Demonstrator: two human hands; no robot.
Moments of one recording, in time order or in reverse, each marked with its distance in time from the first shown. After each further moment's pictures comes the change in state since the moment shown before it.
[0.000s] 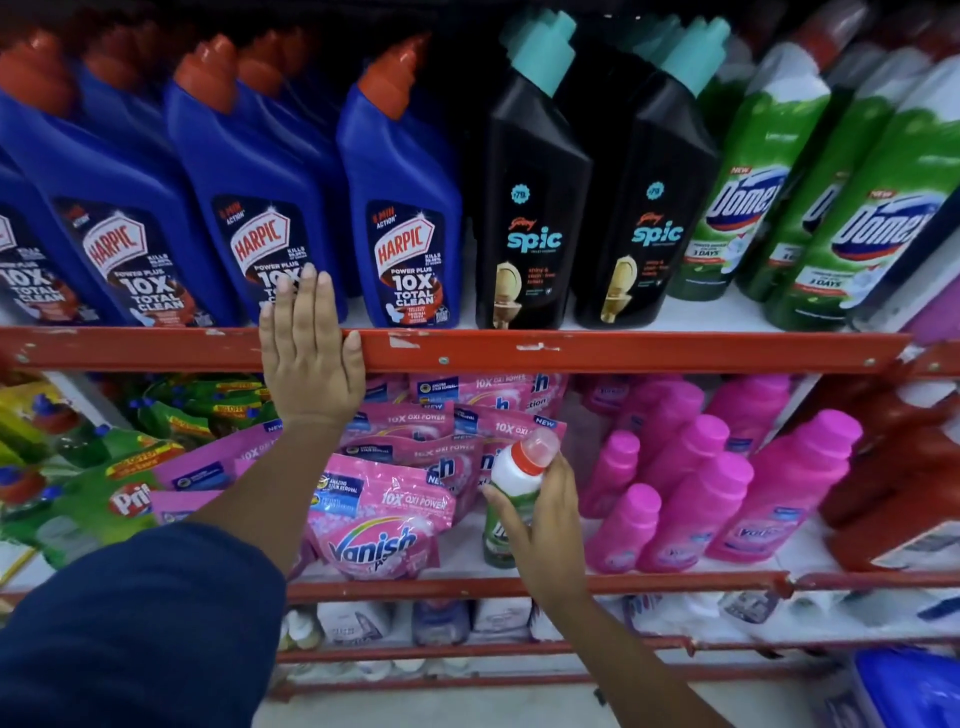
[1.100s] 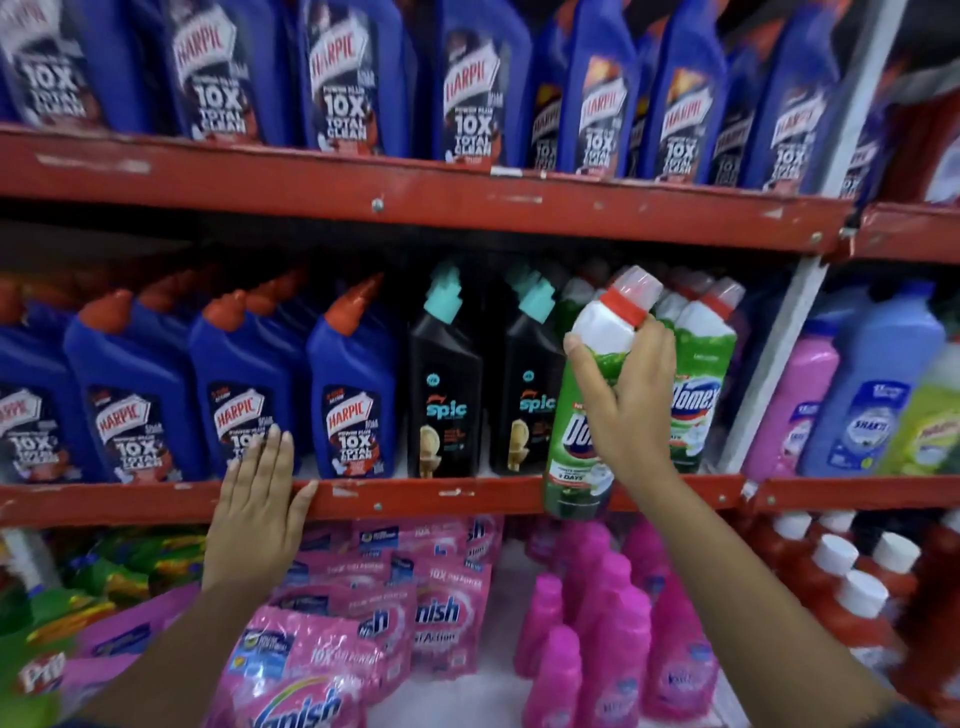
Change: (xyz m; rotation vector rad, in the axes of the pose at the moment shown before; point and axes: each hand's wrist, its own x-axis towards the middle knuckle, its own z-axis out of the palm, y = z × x) left_hand -0.024 -0.007 -0.056 -0.149 -0.562 -0.024; right_hand 0.115 -0.137 -0.195 -0.077 0.546 -0.575
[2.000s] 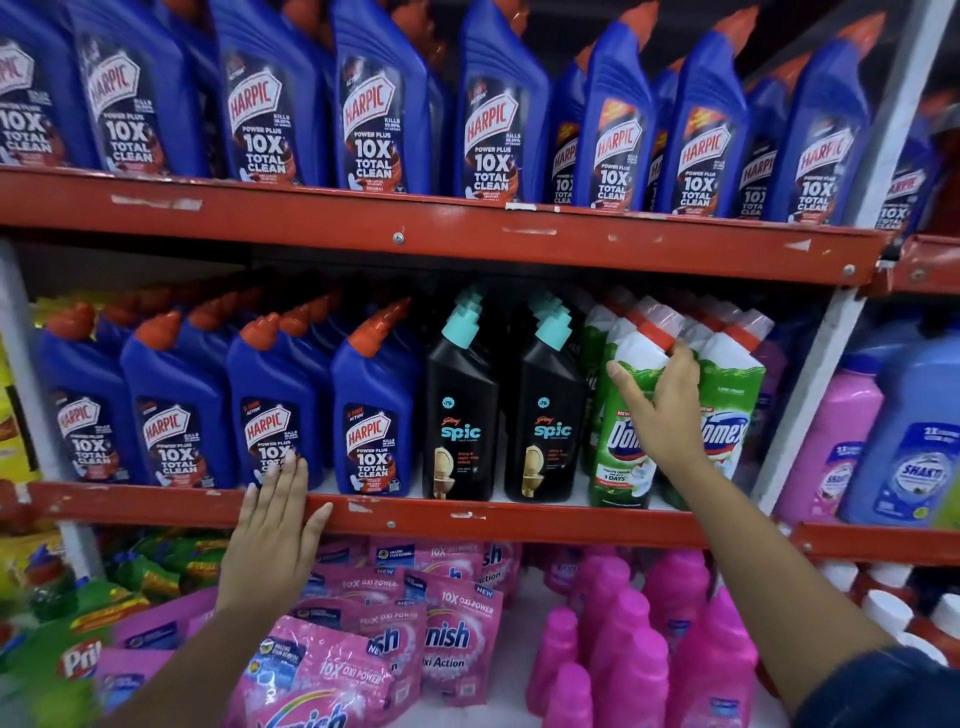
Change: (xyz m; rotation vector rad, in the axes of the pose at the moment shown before) left_hand 0.022 0.020 -0.022 0.040 0.001 -0.086; right_hand 0.074 0.072 -0.003 0.013 -0.168 0.166
